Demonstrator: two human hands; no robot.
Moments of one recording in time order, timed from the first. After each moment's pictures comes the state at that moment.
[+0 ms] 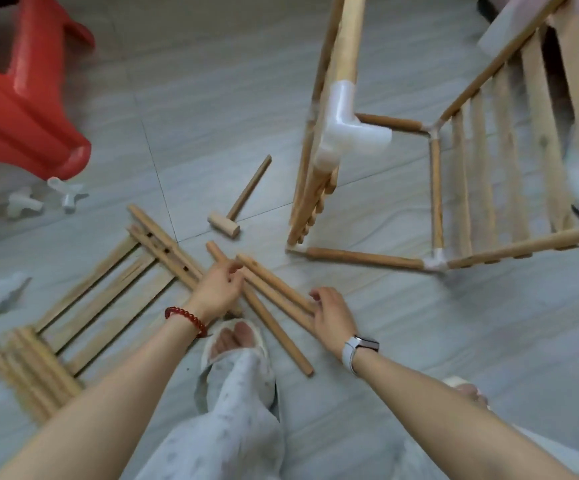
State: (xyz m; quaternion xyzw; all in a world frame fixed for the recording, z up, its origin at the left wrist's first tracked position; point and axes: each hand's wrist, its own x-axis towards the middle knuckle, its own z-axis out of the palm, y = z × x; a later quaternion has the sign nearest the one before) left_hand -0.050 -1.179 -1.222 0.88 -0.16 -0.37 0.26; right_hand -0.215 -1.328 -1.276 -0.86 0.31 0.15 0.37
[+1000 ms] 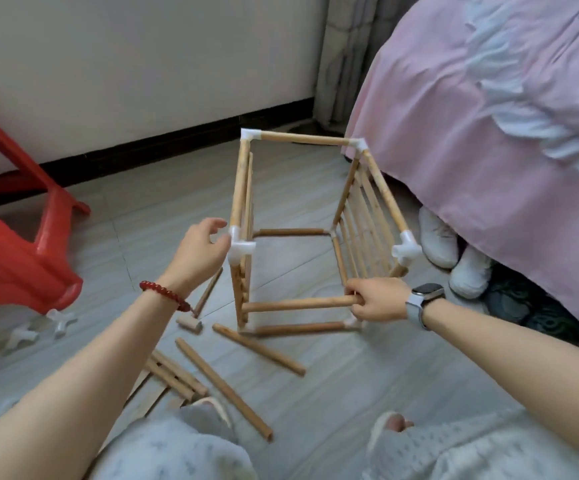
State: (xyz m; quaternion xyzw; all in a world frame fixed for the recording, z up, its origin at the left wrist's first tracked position) left_hand -0.060 -1.269 -0.975 0.86 -0.29 -0.19 0.38; right_hand -0.274 -1.470 -1.010 -0.94 0.20 0.26 0.13
